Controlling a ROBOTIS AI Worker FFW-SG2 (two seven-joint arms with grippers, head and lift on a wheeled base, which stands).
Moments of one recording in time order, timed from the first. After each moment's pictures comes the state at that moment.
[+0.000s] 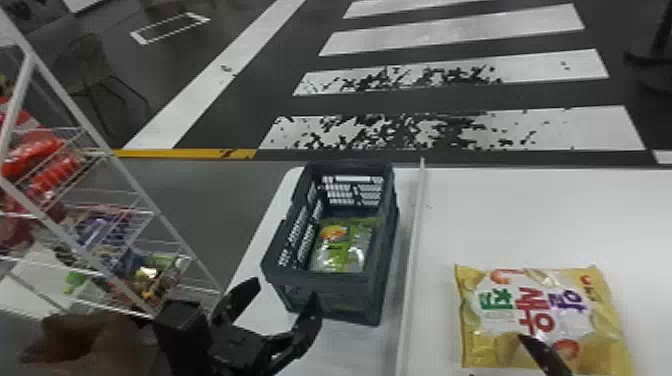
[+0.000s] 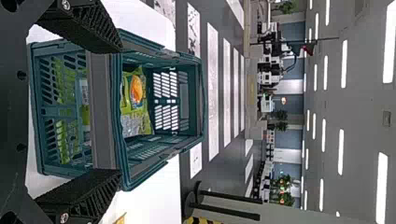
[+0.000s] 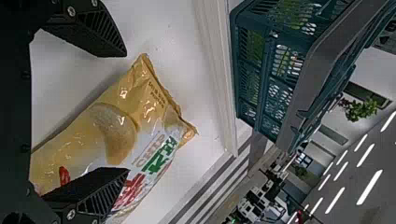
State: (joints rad) left arm 0.87 0.24 0.21 -2.32 0.28 0.19 -0.09; right arm 0.32 -0.34 0.71 -1.79 0.43 0.34 -0.24
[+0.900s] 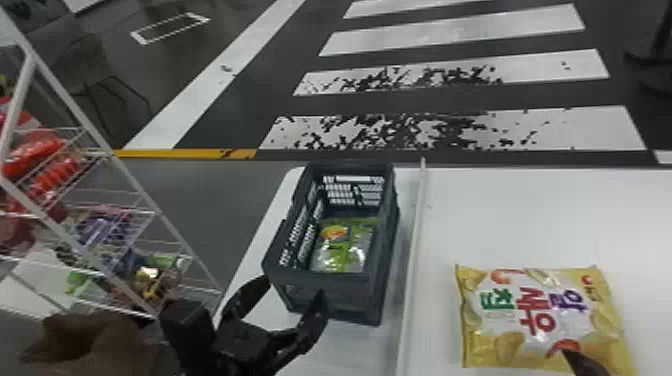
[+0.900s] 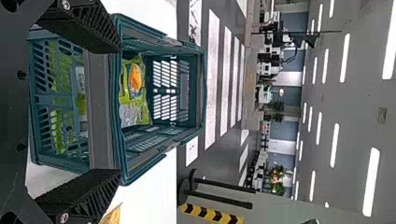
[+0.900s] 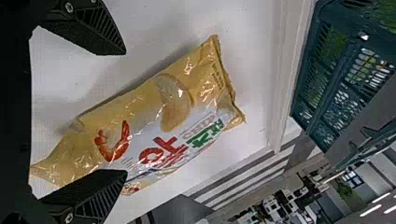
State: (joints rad) left arm 0.82 0.24 0.20 -2.26 0.33 0.17 -0.16; right arm 0.34 -0.40 0.81 -1.99 0.66 0.83 -0.20
